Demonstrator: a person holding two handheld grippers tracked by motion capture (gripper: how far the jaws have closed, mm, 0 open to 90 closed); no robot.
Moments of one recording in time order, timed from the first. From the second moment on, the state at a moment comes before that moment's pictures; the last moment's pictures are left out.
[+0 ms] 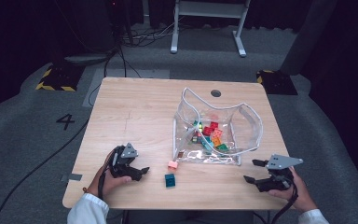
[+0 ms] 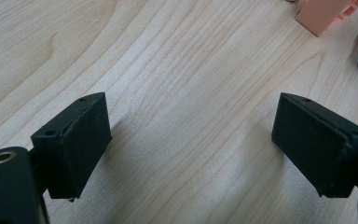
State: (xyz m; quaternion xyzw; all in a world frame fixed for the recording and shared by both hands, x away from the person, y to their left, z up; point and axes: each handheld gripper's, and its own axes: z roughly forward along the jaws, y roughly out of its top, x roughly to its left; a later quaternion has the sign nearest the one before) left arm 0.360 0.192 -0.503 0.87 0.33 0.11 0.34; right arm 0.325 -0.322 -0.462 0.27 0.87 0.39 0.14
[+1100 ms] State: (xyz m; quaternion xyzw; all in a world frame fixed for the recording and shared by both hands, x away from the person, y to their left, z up) left arm 0.360 0.192 -0.503 0.87 0.33 0.11 0.34; right arm 0.325 -0.144 -0.505 0.12 0.90 0.41 0.05
